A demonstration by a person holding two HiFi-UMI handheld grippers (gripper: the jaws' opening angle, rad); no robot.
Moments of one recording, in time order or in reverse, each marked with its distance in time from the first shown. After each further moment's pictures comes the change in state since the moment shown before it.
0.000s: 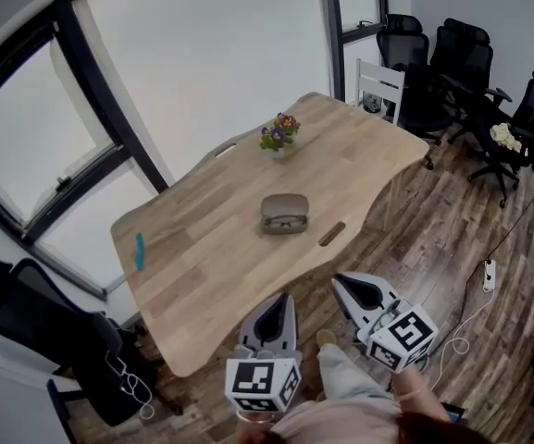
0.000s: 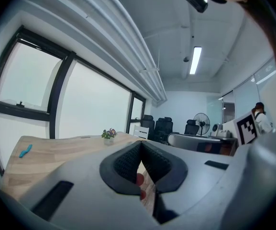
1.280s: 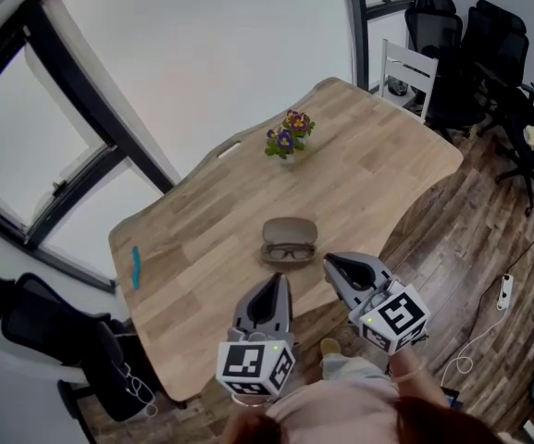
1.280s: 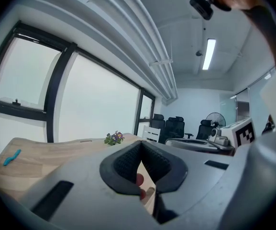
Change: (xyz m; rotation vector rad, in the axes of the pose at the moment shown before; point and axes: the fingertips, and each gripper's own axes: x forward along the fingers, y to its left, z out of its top) left arm 0.186 0.065 0.036 -0.028 0.014 0.095; right arm 0.144 -0.152 -0.002 -0.022 0.051 0.103
